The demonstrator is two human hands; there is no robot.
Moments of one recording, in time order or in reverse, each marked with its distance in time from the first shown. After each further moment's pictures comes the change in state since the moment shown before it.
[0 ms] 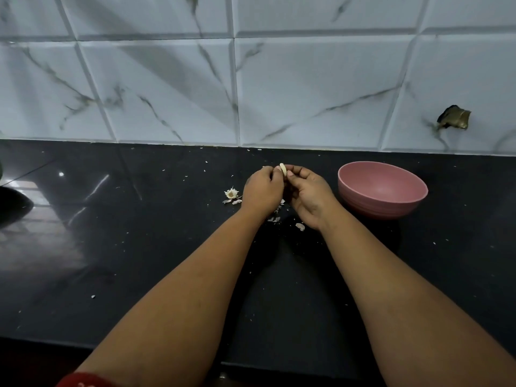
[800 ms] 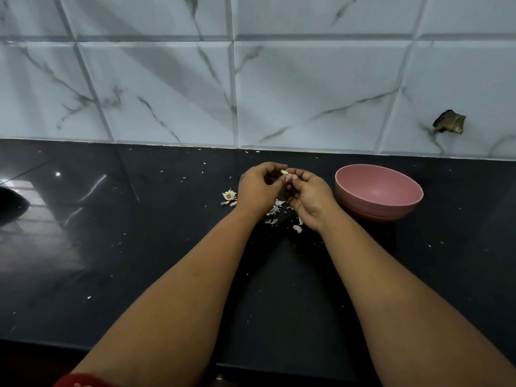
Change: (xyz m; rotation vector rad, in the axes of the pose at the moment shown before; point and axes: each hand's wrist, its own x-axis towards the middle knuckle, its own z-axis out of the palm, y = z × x) left_hand 0.002 -0.007 -0.004 -0.135 -0.007 0.156; right_hand 0.004 -0.002 -0.006 0.014 0.072 0.007
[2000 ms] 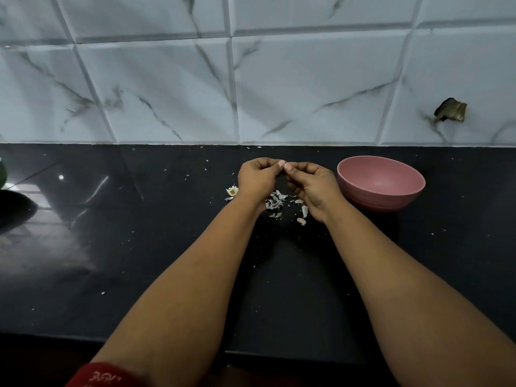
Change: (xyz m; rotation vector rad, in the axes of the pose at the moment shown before) left_hand 0.004 0.009 -0.003 -0.457 0.029 -0.310; right_hand -0.005 -0.003 -0.006 -0.157 -0.005 -0.097
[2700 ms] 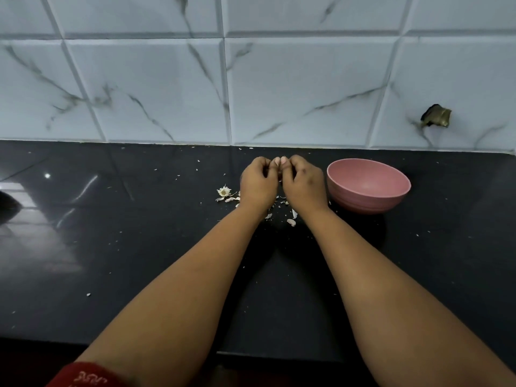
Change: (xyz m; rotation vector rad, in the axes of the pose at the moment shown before) left_hand -0.005 -0.009 0.014 0.295 0.063 0.208; right_hand 0.000 0.001 0.004 -0.950 0.225 -0.579
